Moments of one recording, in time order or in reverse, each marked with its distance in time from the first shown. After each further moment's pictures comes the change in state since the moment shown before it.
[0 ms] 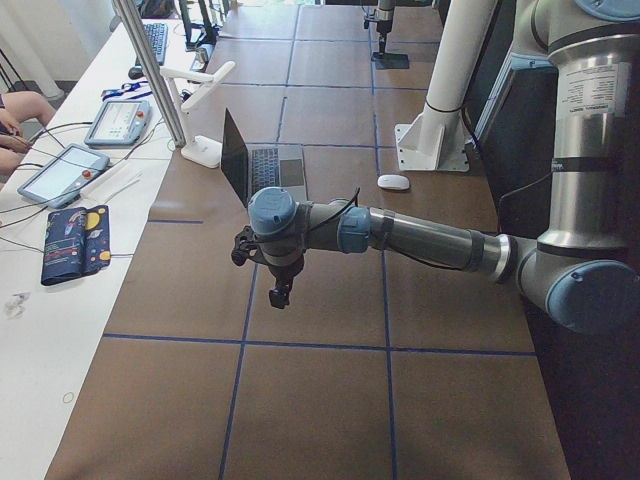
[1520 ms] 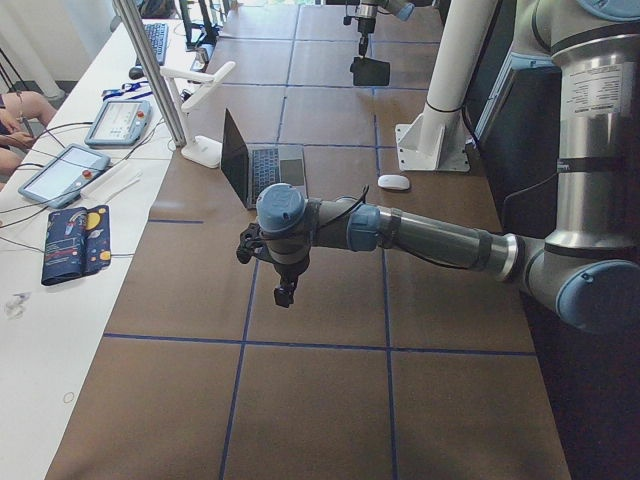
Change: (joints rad) left arm -0.013 0.026 -0.035 0.002 -0.002 -0.003; right arm 0.411 0.377 0.179 -0.195 0.307 0.019
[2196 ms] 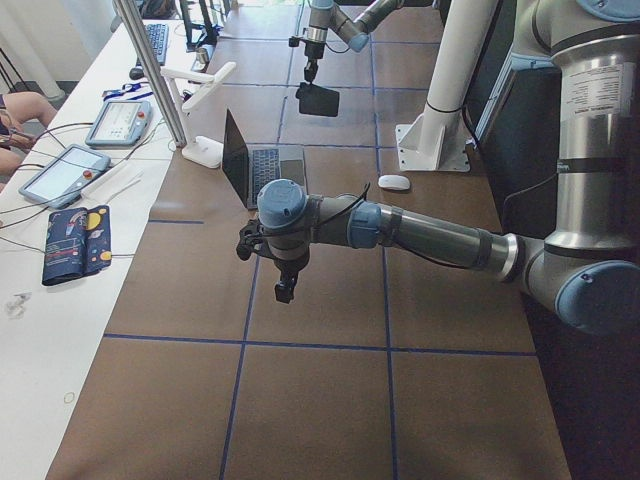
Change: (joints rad) left arm 0.000 -0.002 -0.014 -0.002 -0.013 -0.039; right arm 0.139 0.806 -0.348 -0.475 0.035 -0.087
